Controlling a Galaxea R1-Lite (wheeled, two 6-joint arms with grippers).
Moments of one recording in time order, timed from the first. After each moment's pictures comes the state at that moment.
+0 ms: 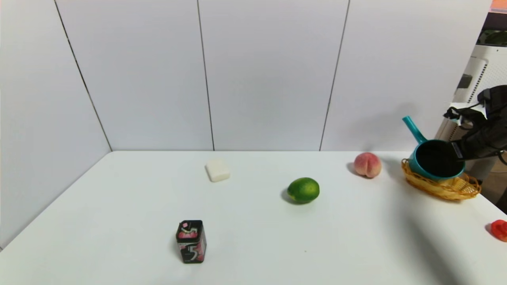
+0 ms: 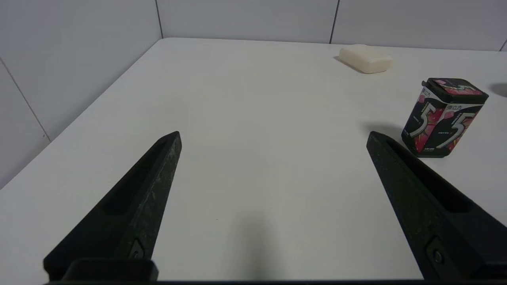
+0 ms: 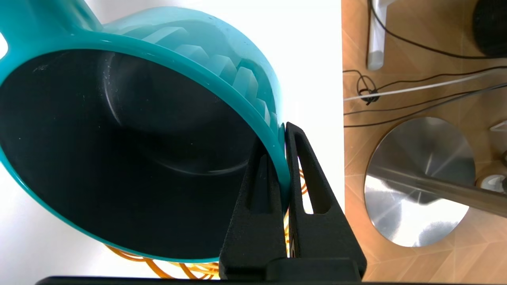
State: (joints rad) left arm 0.00 0.00 0.00 -0.03 0.03 -0.05; right arm -0.40 2.19 -1.81 0.52 0.00 -0.43
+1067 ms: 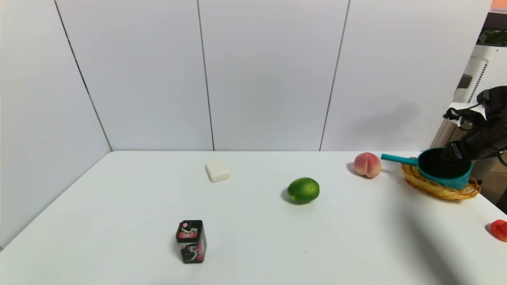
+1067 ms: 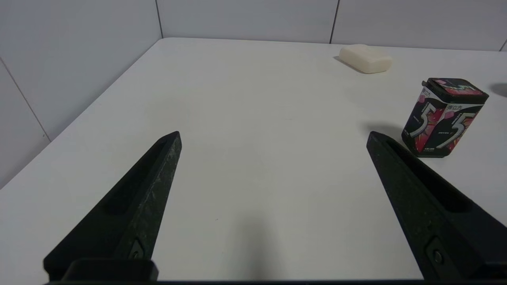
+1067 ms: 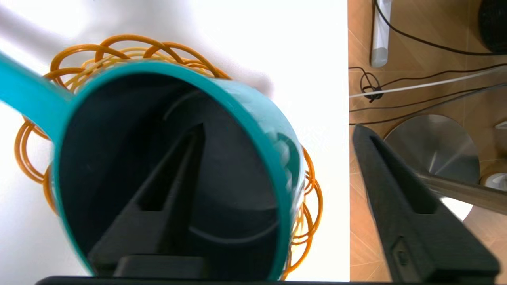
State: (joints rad) left arm 0.00 0.00 0.00 -0.03 0.03 -0.05; right arm -0.40 2.19 -1.81 0.52 0.00 -0.43
